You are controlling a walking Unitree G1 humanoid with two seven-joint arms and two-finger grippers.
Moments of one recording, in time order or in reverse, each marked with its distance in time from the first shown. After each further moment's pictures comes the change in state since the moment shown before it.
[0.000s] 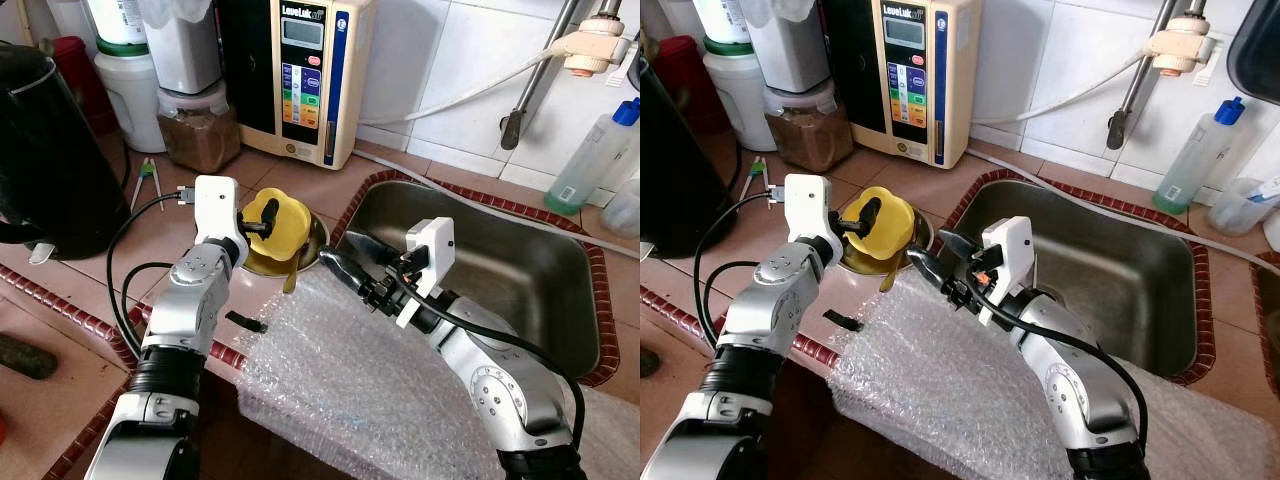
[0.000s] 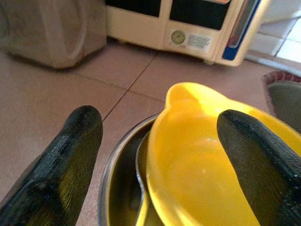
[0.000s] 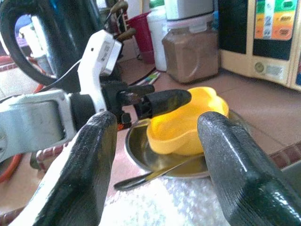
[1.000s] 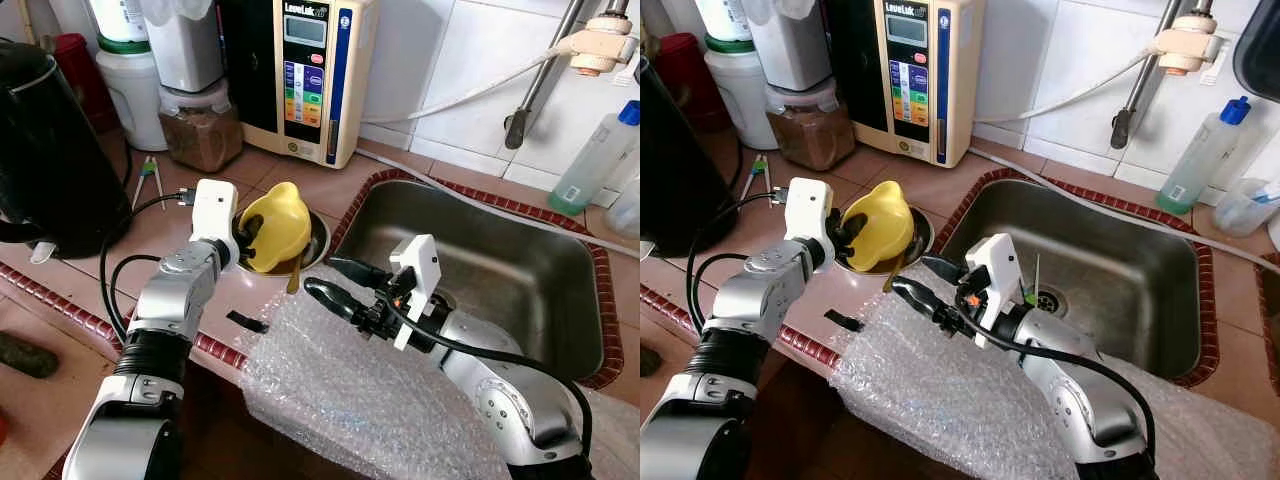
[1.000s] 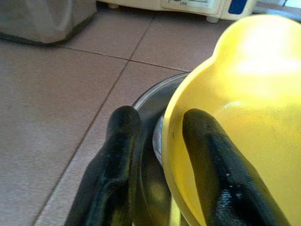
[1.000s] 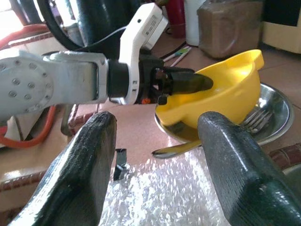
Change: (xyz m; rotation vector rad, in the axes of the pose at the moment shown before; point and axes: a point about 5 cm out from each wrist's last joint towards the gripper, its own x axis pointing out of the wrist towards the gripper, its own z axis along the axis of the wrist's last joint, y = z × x) left arm 0.003 0.016 -0.002 0.104 0.130 -0.064; right arm -0.007 0.011 -0.008 -0.008 0.106 0.126
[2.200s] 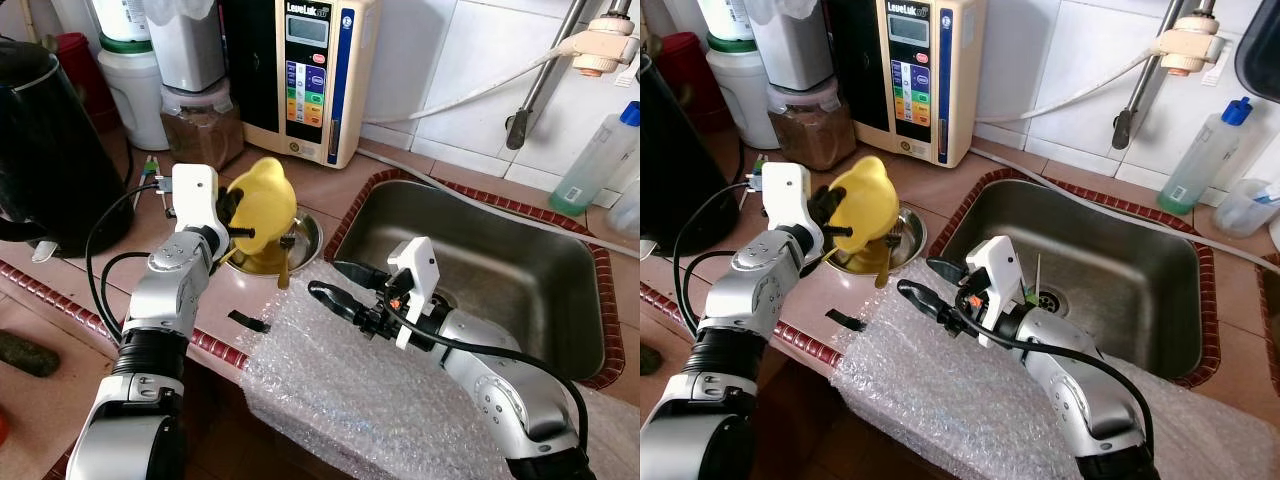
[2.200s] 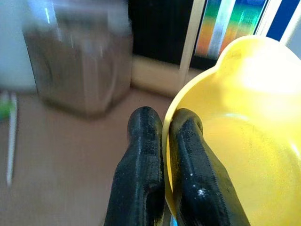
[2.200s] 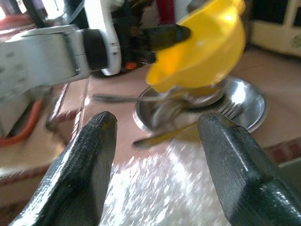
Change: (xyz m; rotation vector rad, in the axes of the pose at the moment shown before) left arm -0.006 0.005 0.033 -0.085 -0.302 0.087; right arm 0.007 -0.013 -0.001 -0.032 -0.006 -0.075
